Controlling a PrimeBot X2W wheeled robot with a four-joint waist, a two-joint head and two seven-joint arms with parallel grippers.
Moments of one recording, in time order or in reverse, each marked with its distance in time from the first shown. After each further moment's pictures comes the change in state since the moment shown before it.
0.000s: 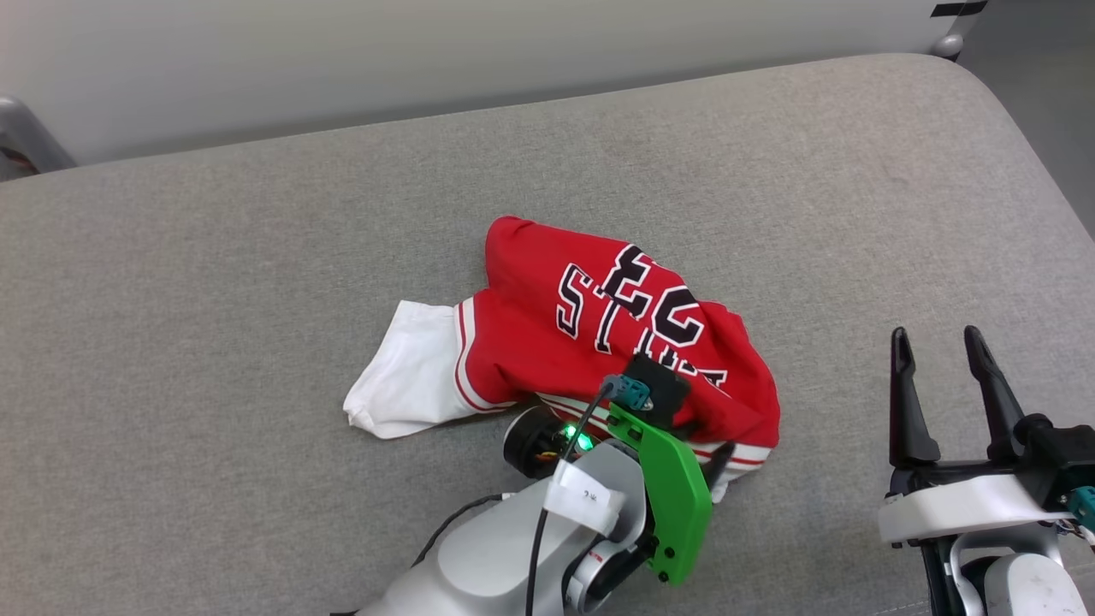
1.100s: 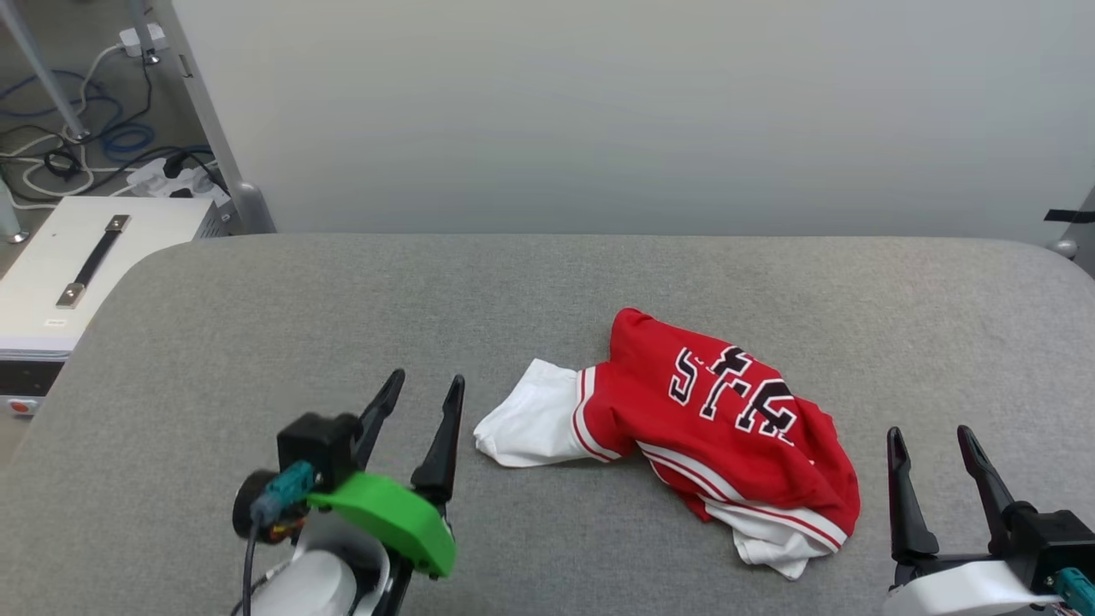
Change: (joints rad) left arm 0.388 0.310 0.482 -0.305 0.170 0.080 -0.412; right arm 0.157 0.001 -0.015 0.014 -0.036 0.000 0.000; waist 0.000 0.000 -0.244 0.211
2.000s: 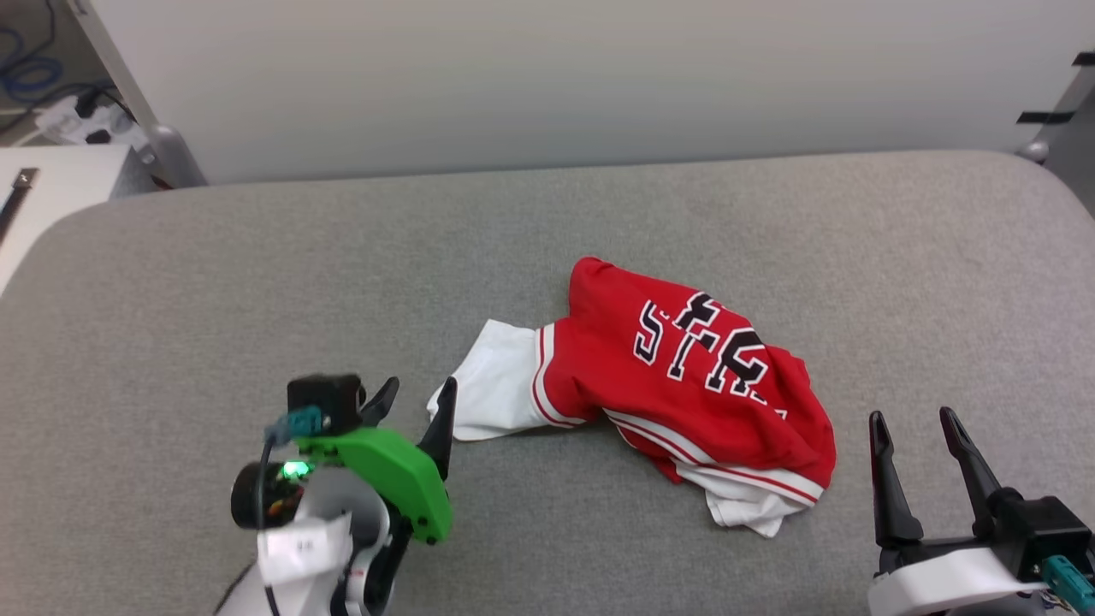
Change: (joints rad) left arm 0.027 -0.109 0.186 0.014 0.101 -0.013 0.292; right arm -0.010 0.000 0.039 -0.028 0.000 0.000 0.000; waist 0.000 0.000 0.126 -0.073
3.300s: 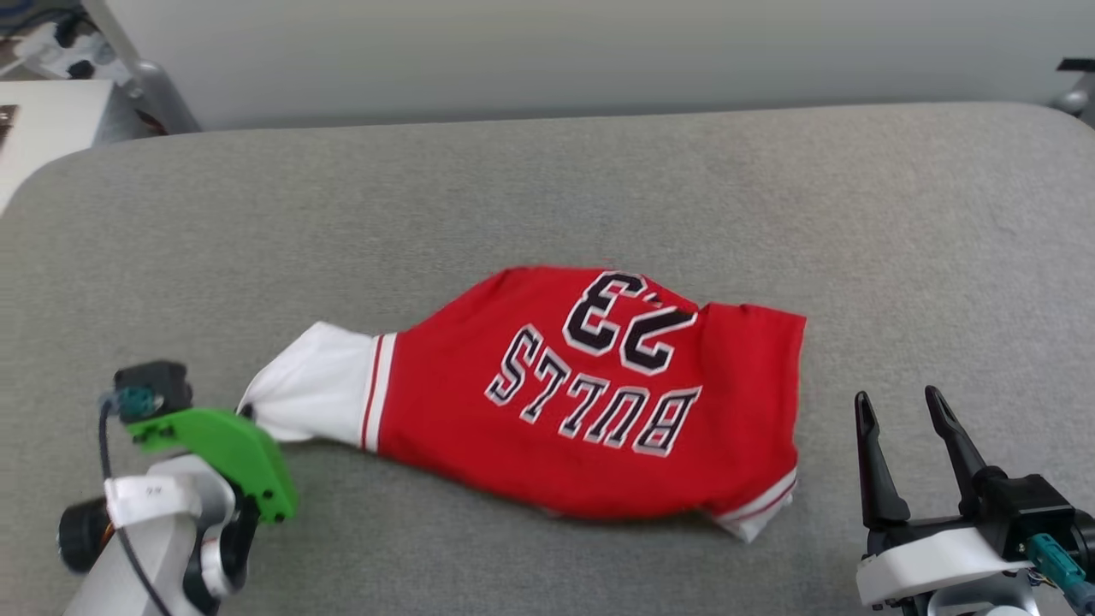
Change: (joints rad) left arm -0.039 0.173 0.140 0.096 -0.089 0.143 0.218; right arm -0.052 0.000 0.021 0.025 -0.008 0.000 0.000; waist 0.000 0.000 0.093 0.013
